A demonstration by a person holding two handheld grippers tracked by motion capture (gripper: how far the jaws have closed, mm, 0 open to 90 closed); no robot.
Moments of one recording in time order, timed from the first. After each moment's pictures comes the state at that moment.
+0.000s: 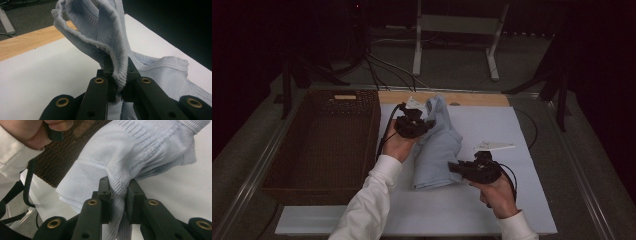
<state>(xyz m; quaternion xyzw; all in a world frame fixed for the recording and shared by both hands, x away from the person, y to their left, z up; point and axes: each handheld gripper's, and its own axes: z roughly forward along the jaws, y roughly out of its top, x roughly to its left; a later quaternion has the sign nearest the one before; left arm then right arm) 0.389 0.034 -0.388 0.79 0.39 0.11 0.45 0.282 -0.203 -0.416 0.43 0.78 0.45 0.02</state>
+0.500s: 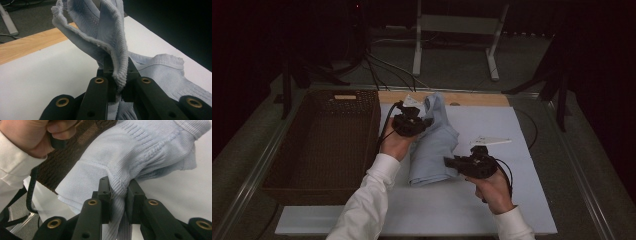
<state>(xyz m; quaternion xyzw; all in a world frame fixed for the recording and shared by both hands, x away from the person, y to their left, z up) 0.390 0.039 -0.384 0.79 0.40 0.11 0.46 0.291 -0.192 -0.407 0.43 0.77 0.46 0.02</state>
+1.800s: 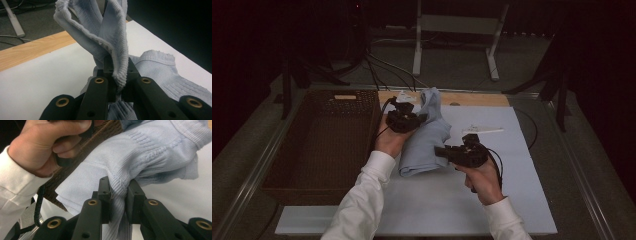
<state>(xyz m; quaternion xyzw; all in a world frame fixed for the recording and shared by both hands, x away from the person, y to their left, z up) 0.393 0.054 -0.372 0.78 0.40 0.13 0.46 0.311 -0.169 -0.391 0.43 0.76 0.49 0.01</state>
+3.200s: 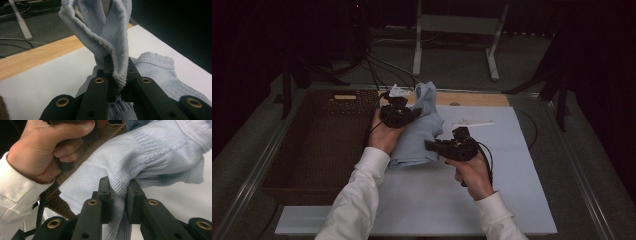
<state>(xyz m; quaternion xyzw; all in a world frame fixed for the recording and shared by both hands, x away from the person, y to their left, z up) 0.395 0.069 -0.356 0.78 0.40 0.14 0.46 0.321 -0.144 -0.382 0.42 0.75 0.50 0.00</state>
